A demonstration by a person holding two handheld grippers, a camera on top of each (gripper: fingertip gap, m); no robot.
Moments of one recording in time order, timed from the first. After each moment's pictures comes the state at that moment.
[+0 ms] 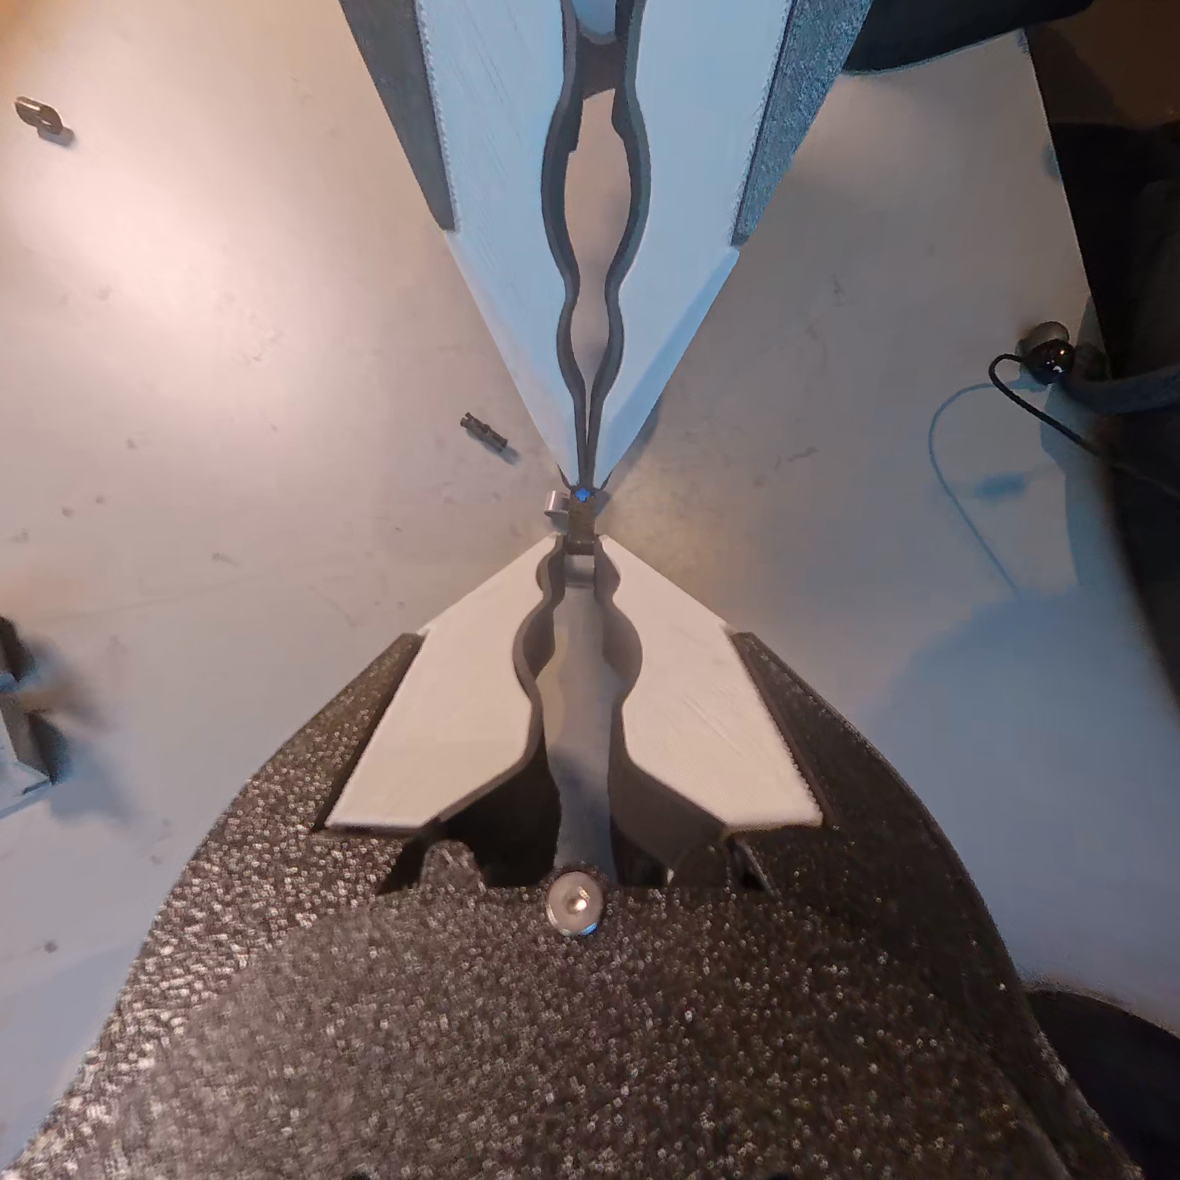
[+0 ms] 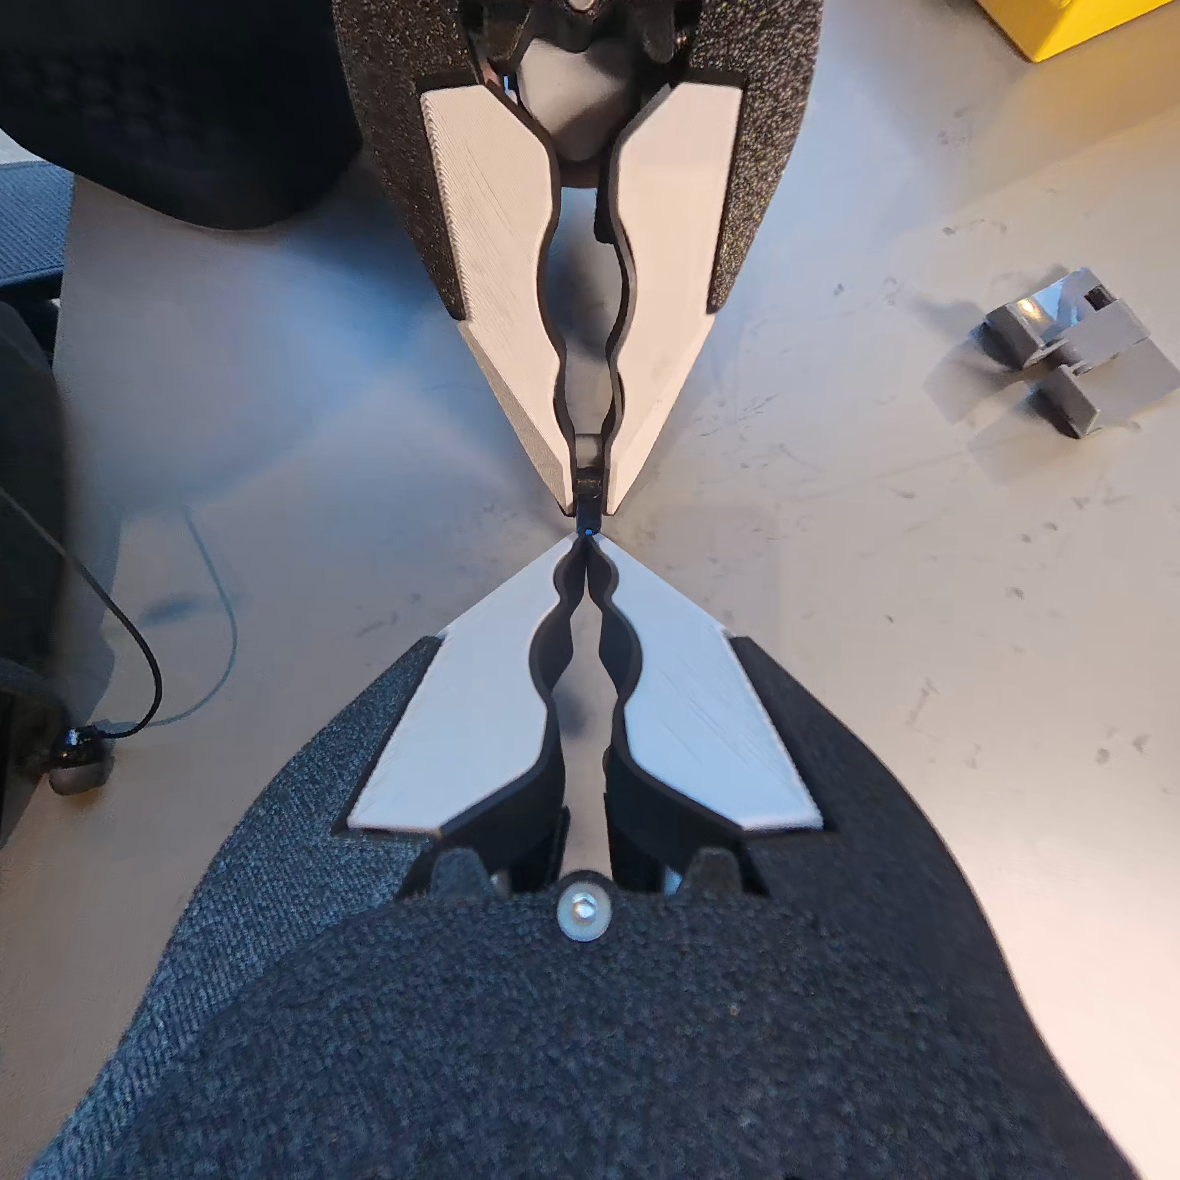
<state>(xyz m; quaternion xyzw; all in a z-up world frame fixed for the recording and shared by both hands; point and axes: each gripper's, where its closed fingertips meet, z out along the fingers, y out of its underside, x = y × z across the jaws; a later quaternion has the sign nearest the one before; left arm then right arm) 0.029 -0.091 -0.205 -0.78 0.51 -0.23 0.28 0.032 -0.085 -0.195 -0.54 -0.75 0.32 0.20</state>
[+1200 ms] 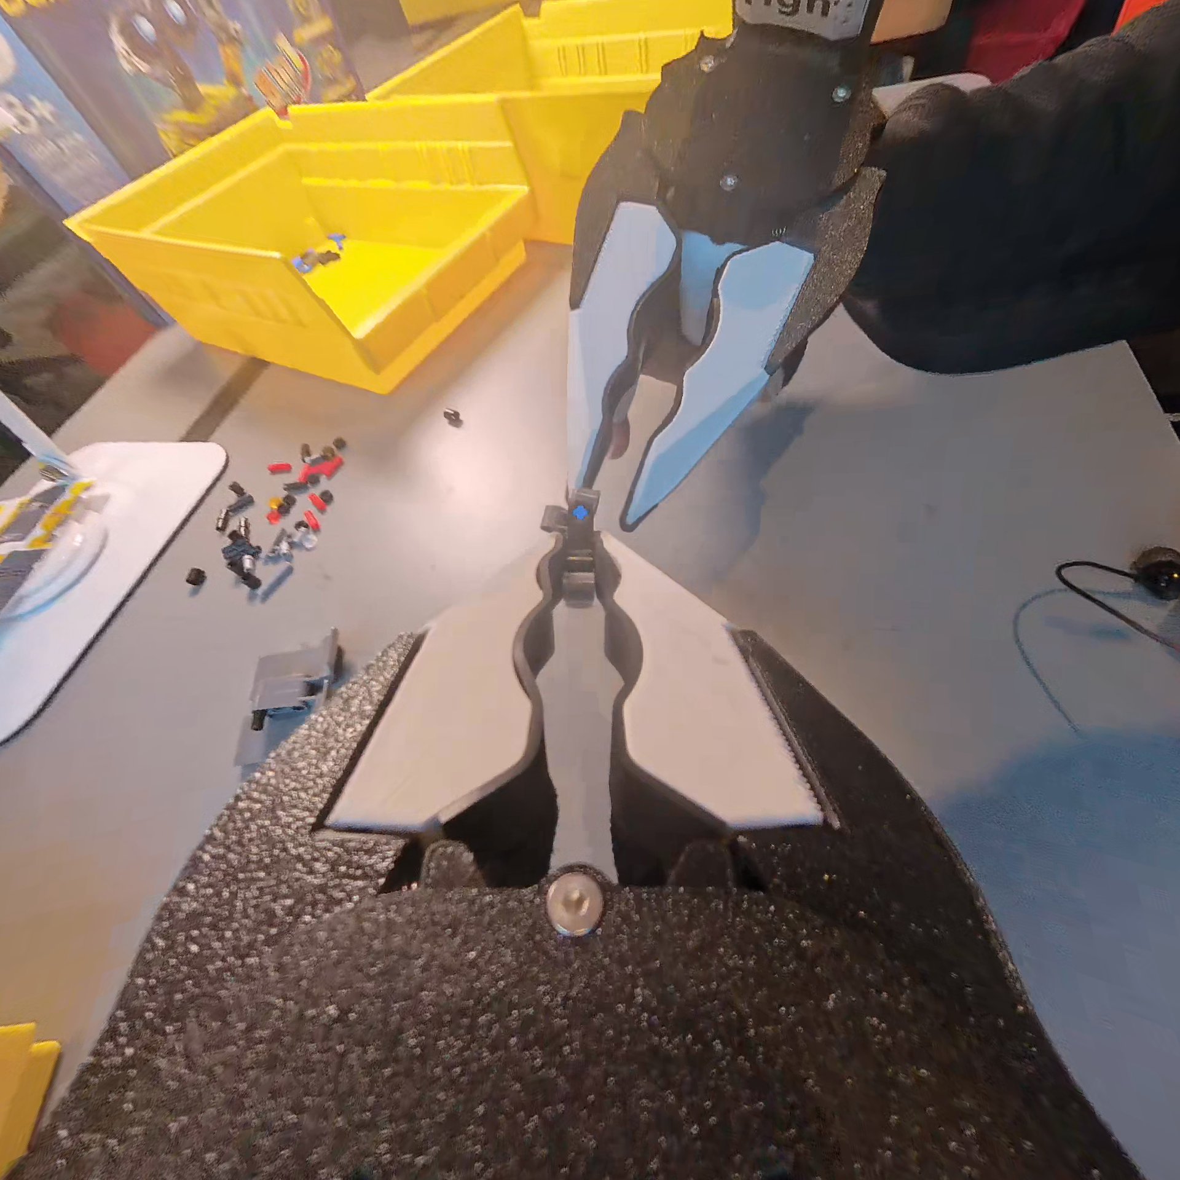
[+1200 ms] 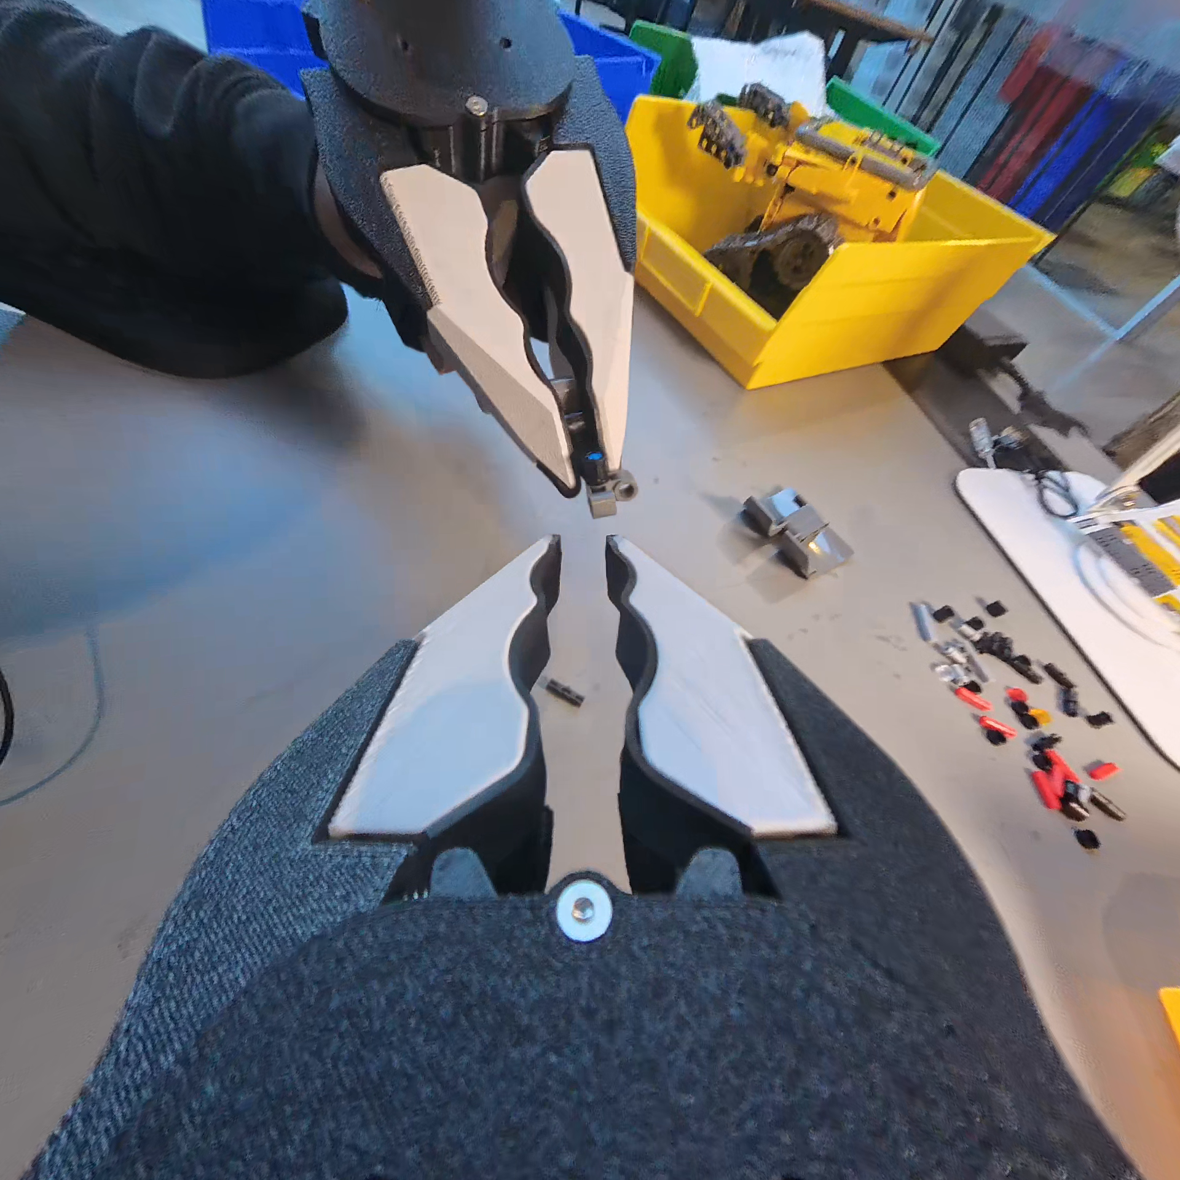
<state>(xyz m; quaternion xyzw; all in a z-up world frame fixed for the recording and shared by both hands) 0.021 -0.060 -0.133 -0.73 0.41 -0.17 0.51 0.025 -0.058 -0.140 -0.46 -0.69 0.38 0.41</state>
